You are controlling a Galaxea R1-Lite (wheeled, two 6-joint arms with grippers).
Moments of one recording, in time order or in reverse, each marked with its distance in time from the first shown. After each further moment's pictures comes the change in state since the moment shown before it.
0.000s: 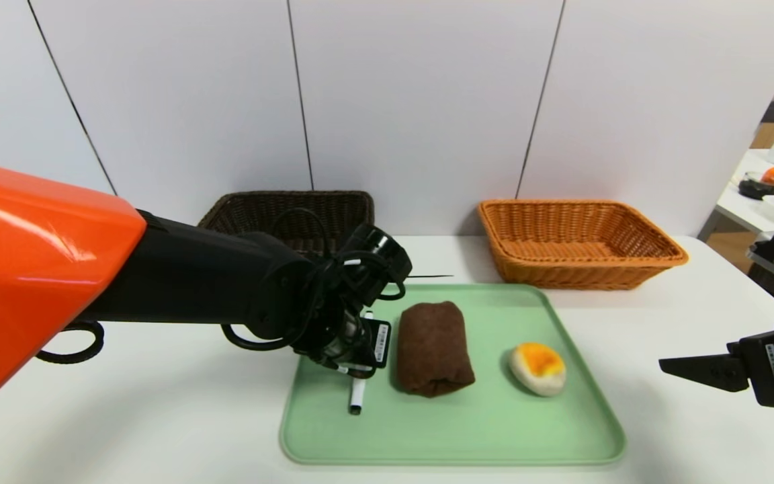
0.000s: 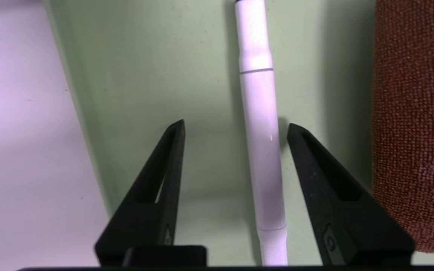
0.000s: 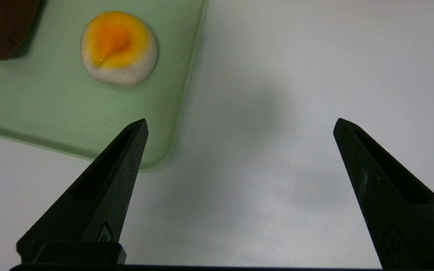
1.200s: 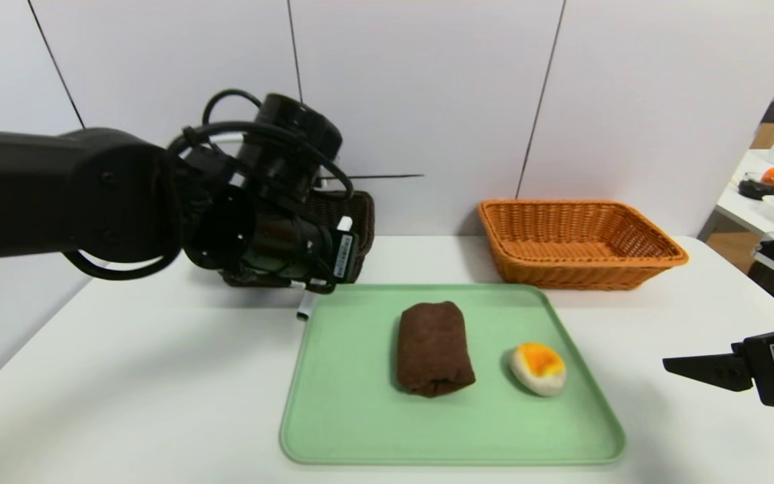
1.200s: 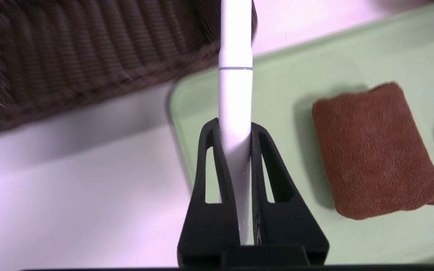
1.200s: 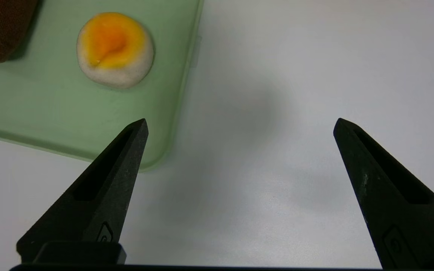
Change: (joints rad) left arm 0.097 -0.232 -0.123 0.003 0.006 0.272; right arm -0.013 -0.006 0.004 0.000 0.001 0.000
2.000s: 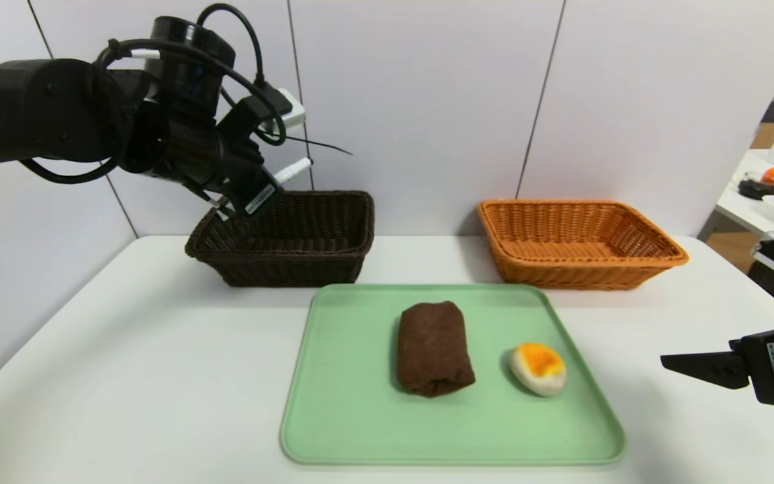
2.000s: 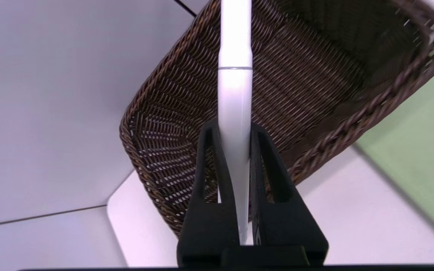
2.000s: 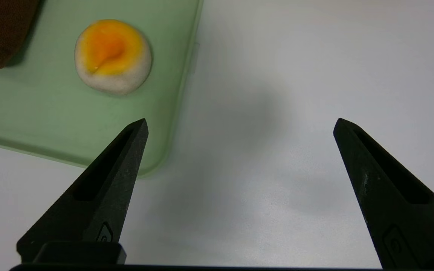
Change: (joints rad) left arm 0.311 0.090 -0.258 0.050 -0.181 0.843; right arm 0.000 0.002 0.022 -0.044 0.000 -0.001
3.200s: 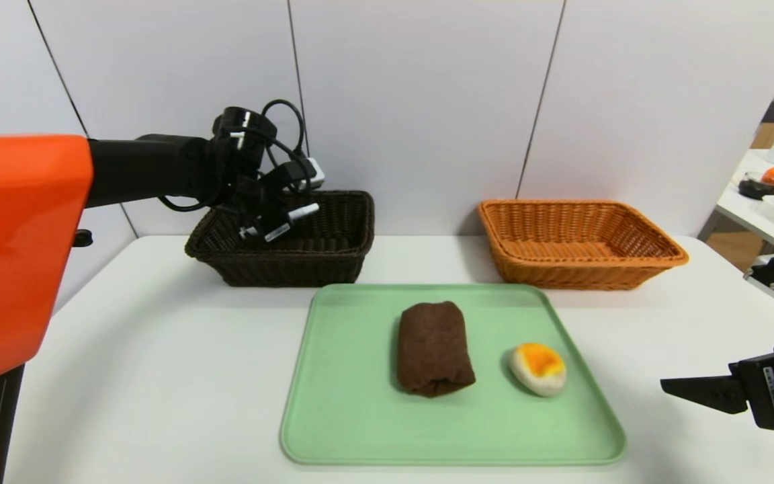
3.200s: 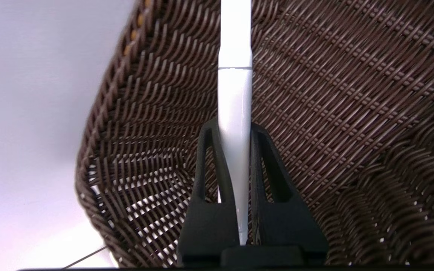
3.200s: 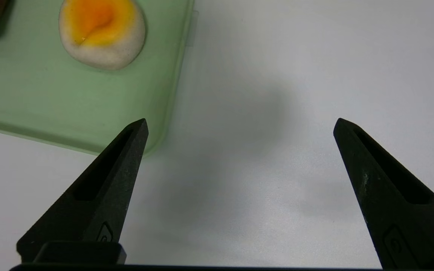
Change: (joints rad) left arm 0.082 0.341 -0.212 -0.002 -0.046 0.189; right arm 0.001 -0.005 0.060 -0.001 -0.003 0.003
